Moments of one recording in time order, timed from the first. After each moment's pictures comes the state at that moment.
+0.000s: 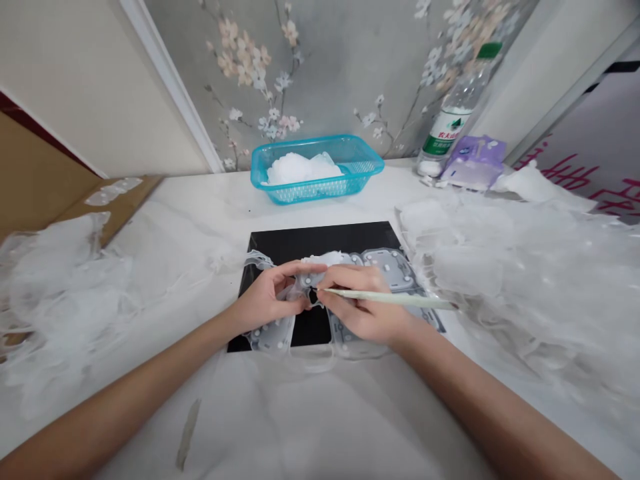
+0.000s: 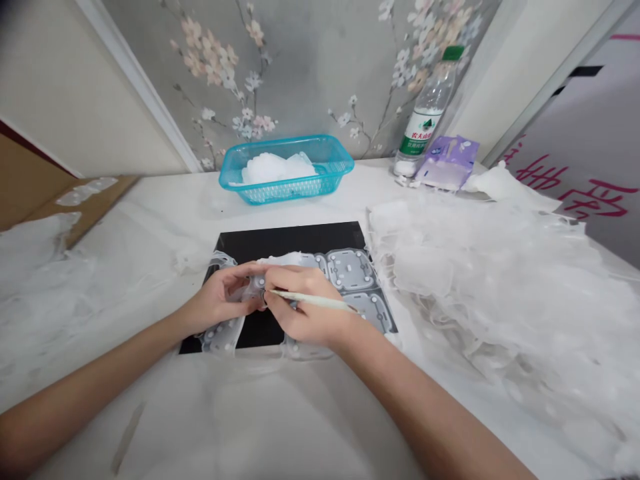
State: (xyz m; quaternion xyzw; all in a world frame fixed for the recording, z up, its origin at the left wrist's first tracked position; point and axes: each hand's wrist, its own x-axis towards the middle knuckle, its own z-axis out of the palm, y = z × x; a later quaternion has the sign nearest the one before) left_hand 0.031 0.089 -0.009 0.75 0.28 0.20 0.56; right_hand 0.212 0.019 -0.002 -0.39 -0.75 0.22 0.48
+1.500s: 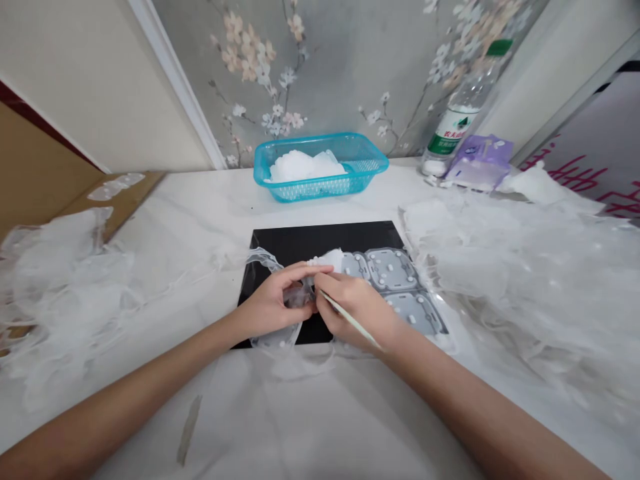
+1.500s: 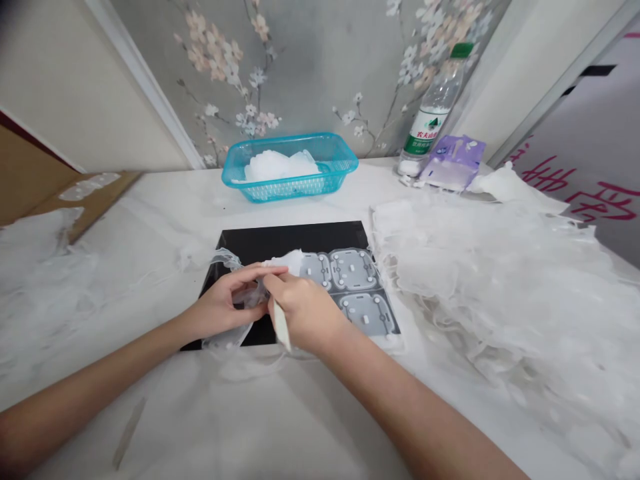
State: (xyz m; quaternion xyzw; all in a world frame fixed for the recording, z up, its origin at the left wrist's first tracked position) left_hand 0.035 0.079 -0.004 0.81 0.26 0.21 0.48; right_hand 0.196 0.016 -0.020 -0.52 -0.78 0.13 0.33
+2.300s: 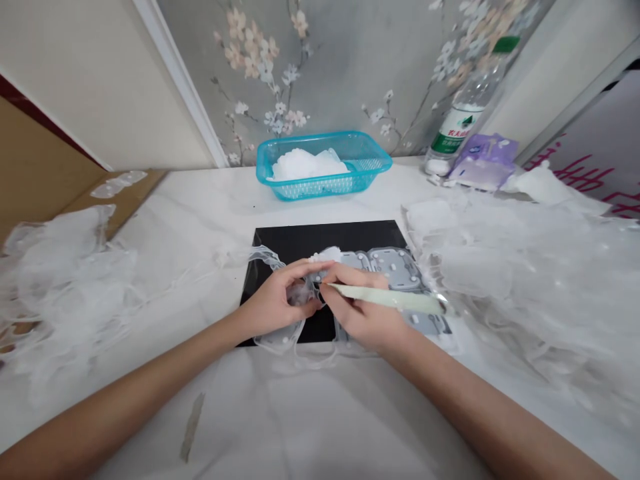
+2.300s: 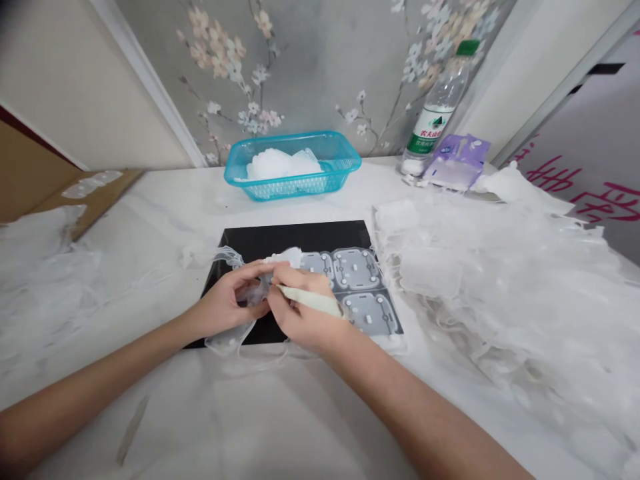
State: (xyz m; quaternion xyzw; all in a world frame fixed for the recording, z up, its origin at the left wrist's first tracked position) left_hand 0.034 0.080 -0.011 0.83 0.26 0.22 0.44; right_hand 0.194 0.011 -0.010 -0.51 -0.69 0.20 0.48
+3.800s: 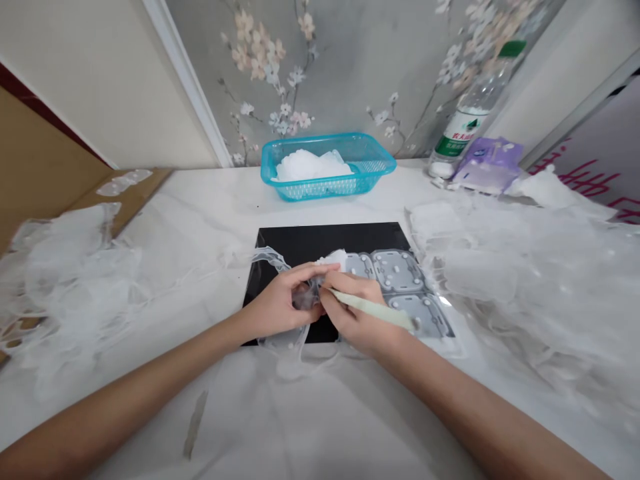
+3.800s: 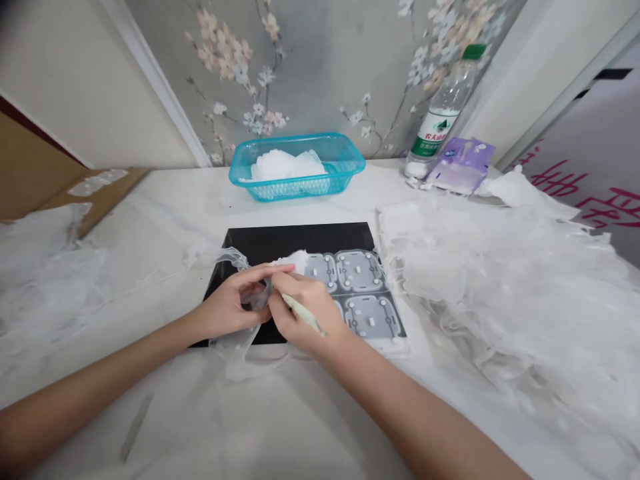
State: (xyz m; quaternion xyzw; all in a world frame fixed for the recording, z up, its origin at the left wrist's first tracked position) left_hand 0.036 0.075 -0.007 0.82 0.26 0.21 0.46; right_hand 0.187 0.012 -0.023 -0.52 -0.71 0.17 0.45
